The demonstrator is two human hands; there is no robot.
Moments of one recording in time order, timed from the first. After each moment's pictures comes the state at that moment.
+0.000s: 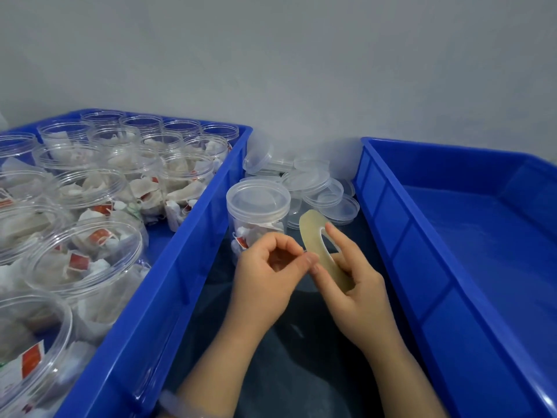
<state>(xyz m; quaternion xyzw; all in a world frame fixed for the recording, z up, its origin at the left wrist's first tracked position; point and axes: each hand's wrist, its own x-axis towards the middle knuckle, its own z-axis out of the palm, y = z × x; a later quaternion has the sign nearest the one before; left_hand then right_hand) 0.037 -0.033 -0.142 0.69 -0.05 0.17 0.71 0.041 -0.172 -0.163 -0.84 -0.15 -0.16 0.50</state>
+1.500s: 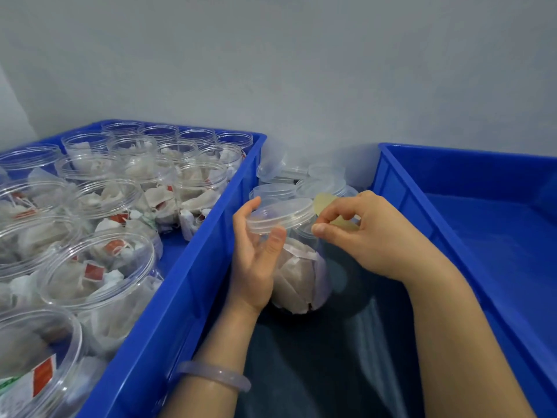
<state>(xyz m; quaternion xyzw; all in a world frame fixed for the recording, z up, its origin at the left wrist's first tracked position) 0.072 -0.009 -0.150 0.65 -0.07 0.25 0.72 0.087 -0.165 -0.070 -0.91 -0.21 -0.06 0.36</state>
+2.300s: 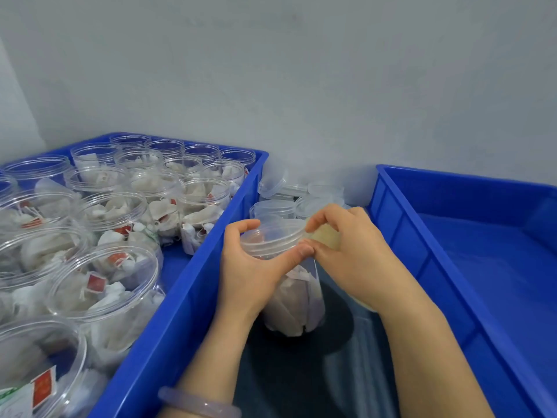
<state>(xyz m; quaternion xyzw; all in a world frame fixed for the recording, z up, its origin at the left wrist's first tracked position) 0.069 -0.008 -0.127 0.69 0.06 0.24 0.68 0.084 -0.149 -0.075 -0.91 -0.20 -0.09 0.36</state>
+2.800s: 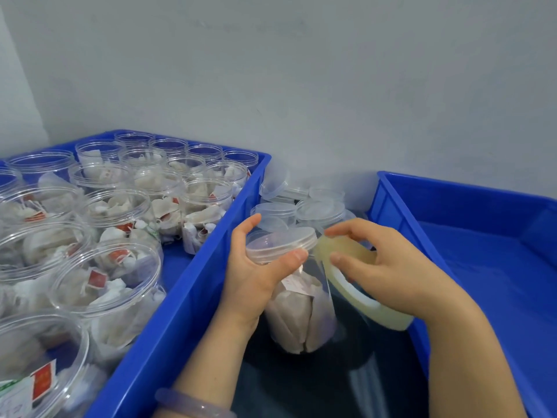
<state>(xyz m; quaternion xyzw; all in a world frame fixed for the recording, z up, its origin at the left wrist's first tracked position) 0.065 -0.009 -0.129 0.60 0.00 0.18 0.78 0.074 -0.181 -0.059 -0.91 -0.21 0.00 0.36</state>
